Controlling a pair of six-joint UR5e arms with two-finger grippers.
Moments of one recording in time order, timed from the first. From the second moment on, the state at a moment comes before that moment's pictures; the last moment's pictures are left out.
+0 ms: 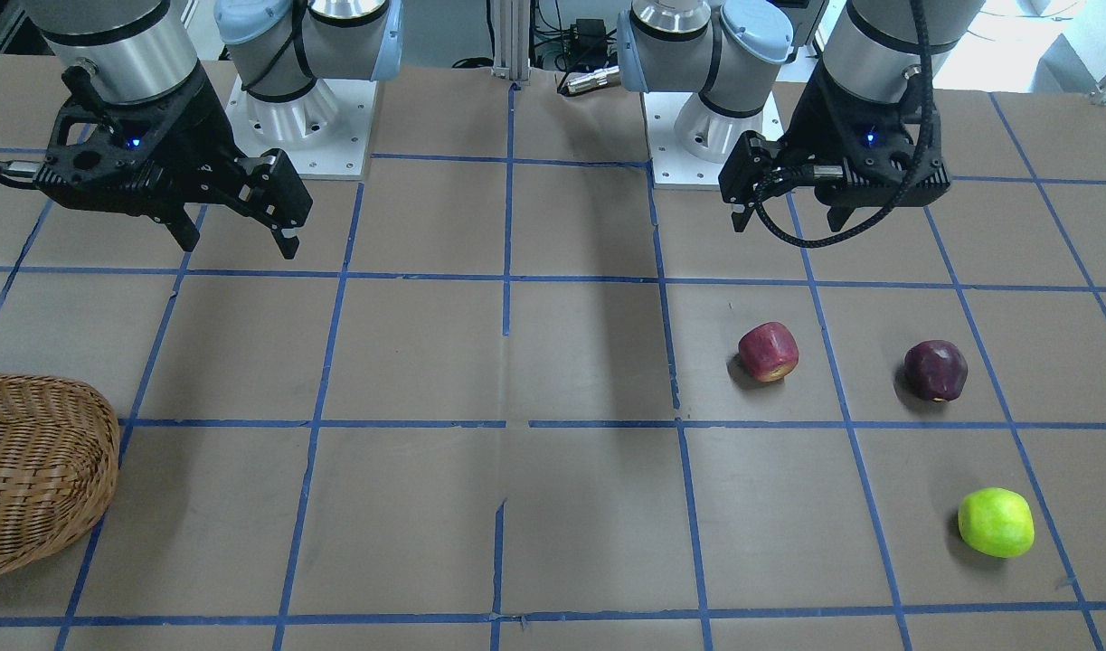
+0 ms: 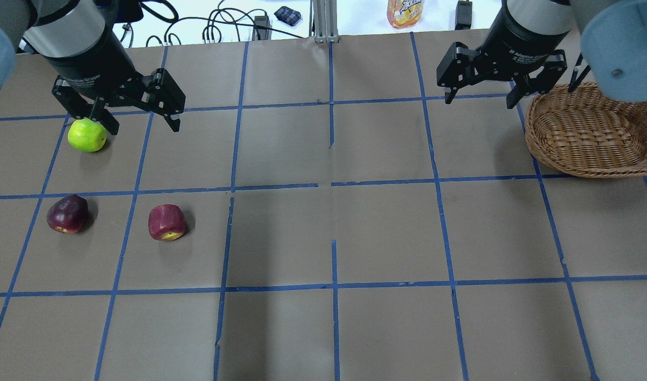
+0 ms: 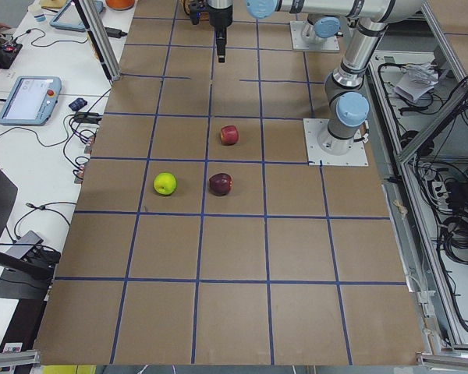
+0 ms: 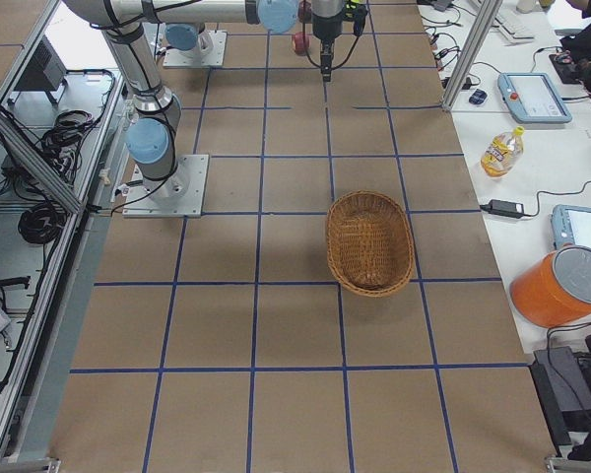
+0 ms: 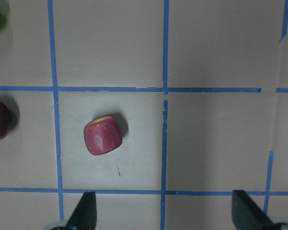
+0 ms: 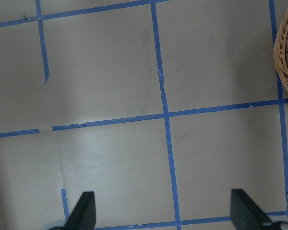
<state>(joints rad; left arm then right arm) -1.53 -1.57 -1.53 -1.64 1.59 0.02 1.57 -1.57 1.57 -1.67 -1.52 0.11</state>
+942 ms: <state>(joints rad) -1.23 -1.67 -1.92 -1.33 1.55 0.16 1.57 -1.57 1.57 -1.67 -1.52 0.11</state>
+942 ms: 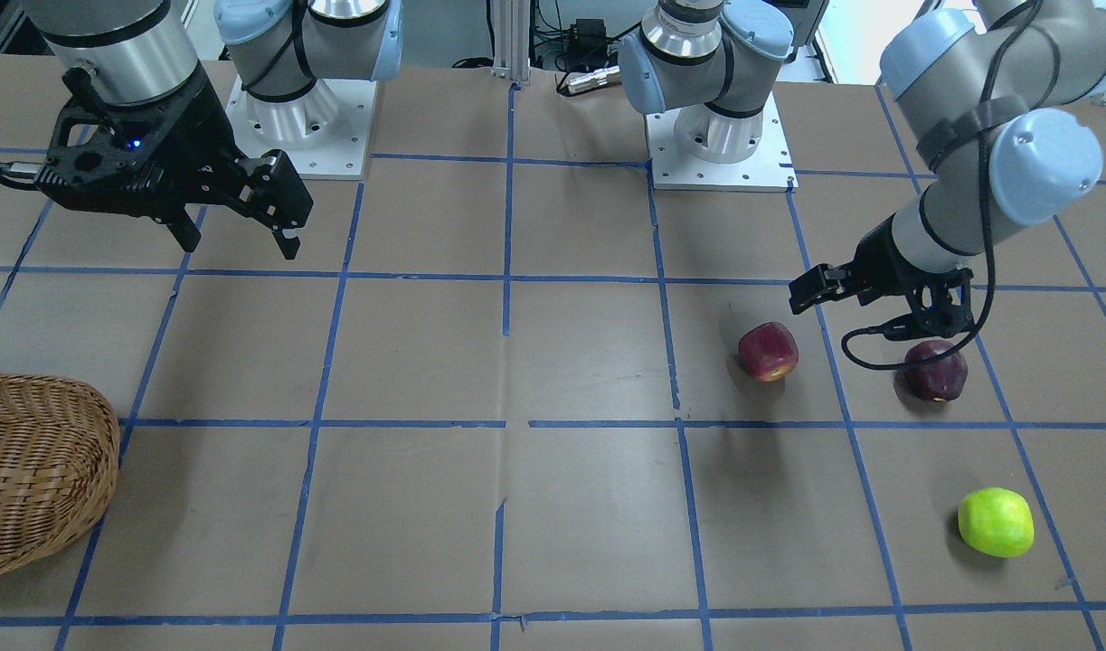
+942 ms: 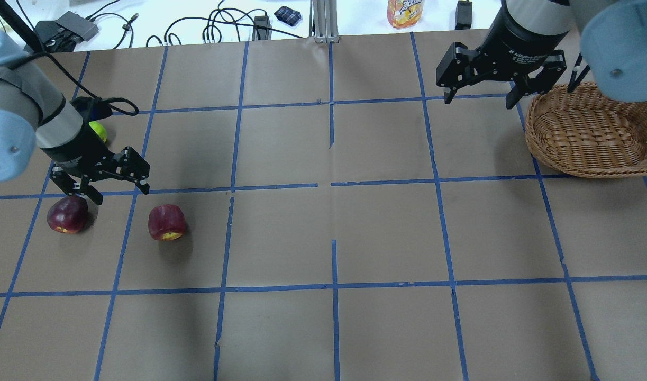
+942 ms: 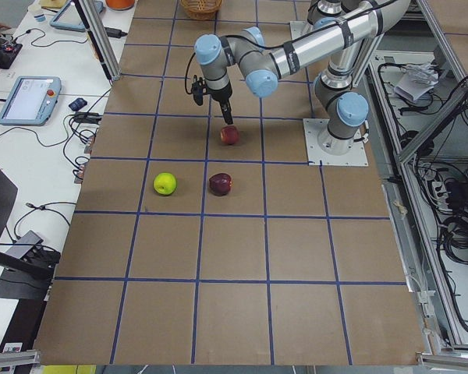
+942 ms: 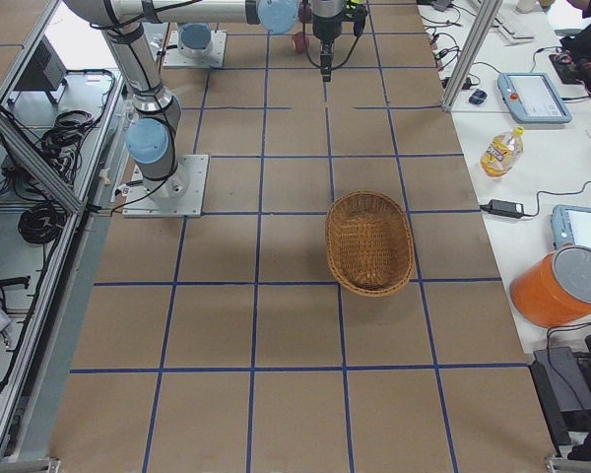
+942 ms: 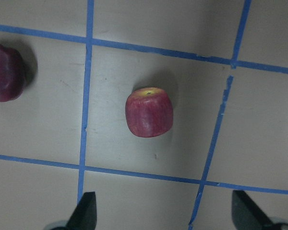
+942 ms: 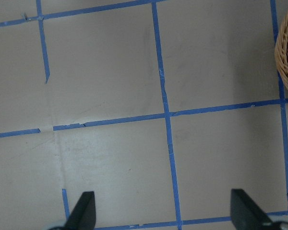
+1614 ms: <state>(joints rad) -1.24 -1.80 -2.09 -1.02 1.52 0.19 1.57 -1.57 1.57 -1.67 -1.52 0.11</state>
